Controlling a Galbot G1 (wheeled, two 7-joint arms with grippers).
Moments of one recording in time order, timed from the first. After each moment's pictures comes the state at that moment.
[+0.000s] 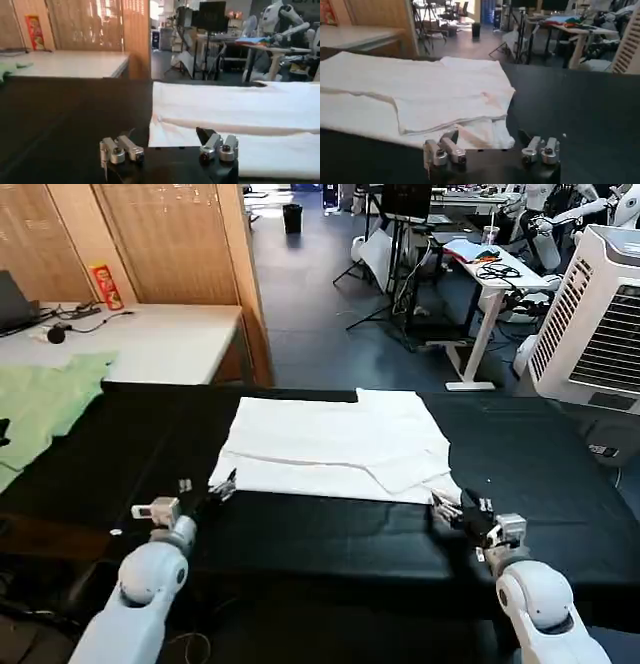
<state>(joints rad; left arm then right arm) 1.17 -1.19 -0.48 -1.73 -0.43 0.35 -0.06 -1.29 1.17 0.58 1.85 0.35 -0.45 -0.06</state>
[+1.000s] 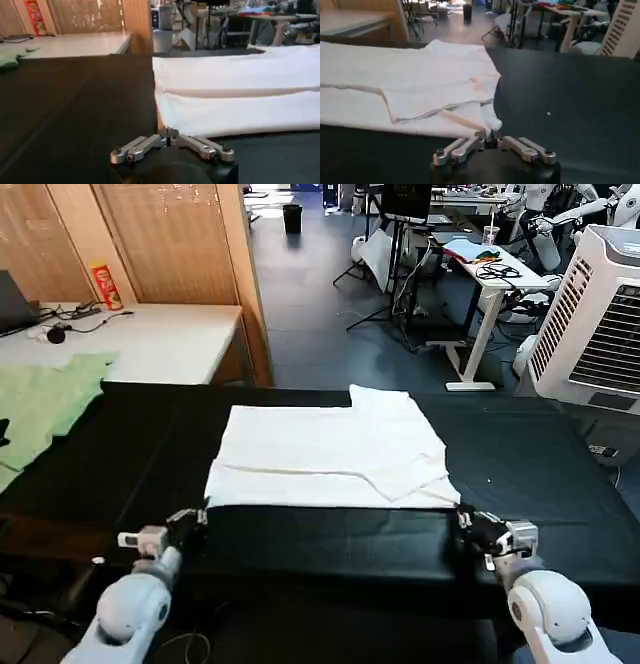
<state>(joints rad) 1.36 -1.09 -0.52 -1.88 -0.40 0.38 -0.08 -1.41 1.10 0.62 2.03 0.44 -0.58 0.00</state>
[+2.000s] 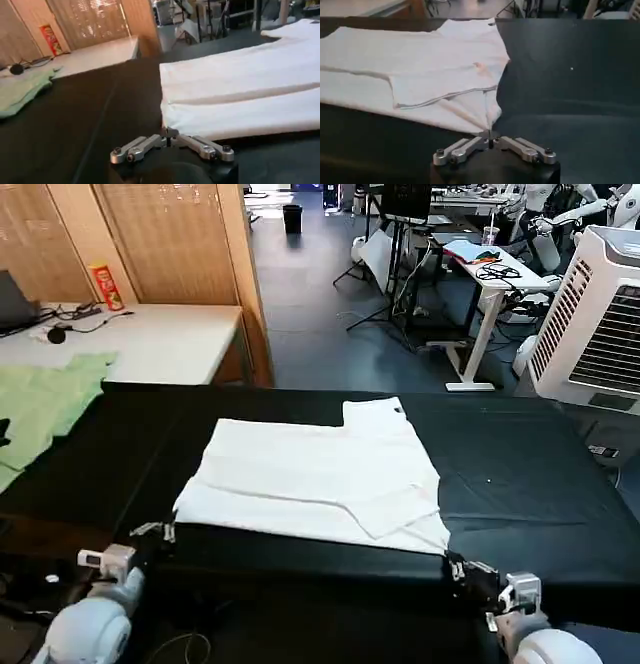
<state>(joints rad) 1.55 -1.01 -0.63 -2.03 -0.36 0.42 -0.09 -1.67 1.13 0.65 2.23 0.44 -0.62 0.00</state>
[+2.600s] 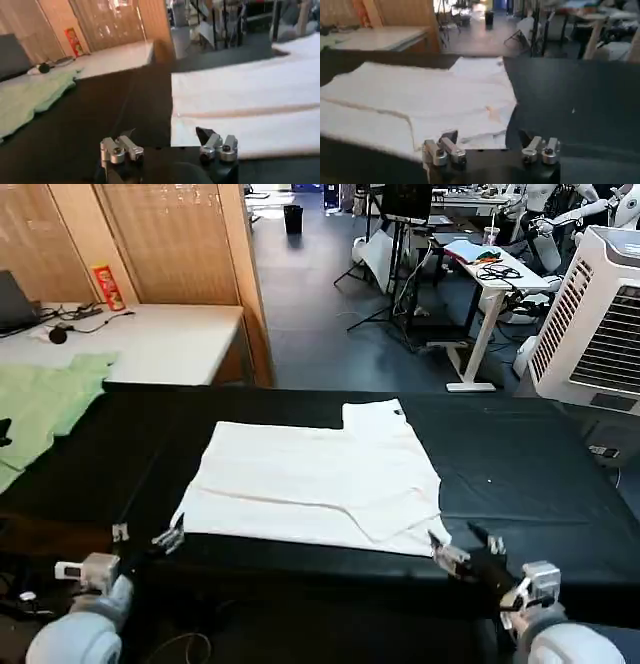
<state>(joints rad) 1.49 -1.05 -0.66 -2.12 -0.50 0.45 -0.15 -1.37 1.06 0.60 2.12 0.59 -0.56 0.08</state>
